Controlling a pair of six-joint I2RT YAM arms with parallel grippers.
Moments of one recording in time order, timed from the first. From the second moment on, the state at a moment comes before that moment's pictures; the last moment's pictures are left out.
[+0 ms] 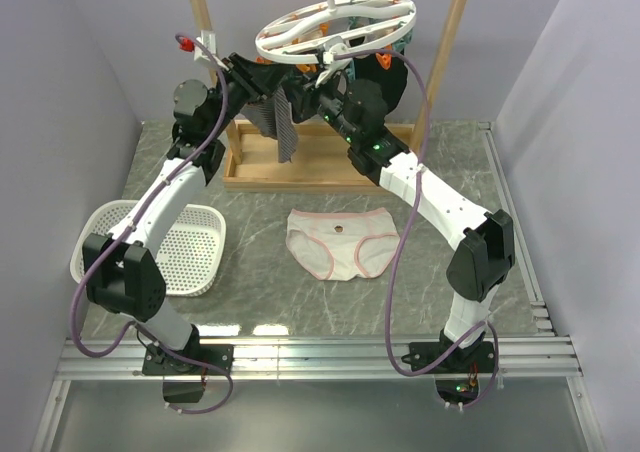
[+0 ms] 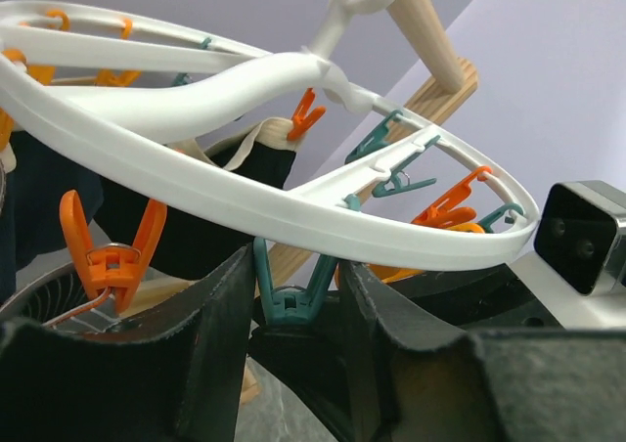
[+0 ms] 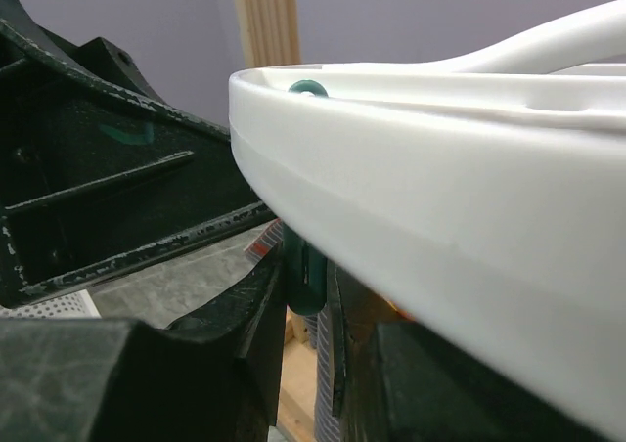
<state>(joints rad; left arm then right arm) -0.28 1.59 1.46 0.48 0.35 -0.86 0.65 1.80 1.74 0.26 -0.10 0.07</state>
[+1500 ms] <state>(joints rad) -0.28 1.59 1.49 0.50 0.35 -0.85 0.62 1.40 1.23 0.05 -0.26 0.00</state>
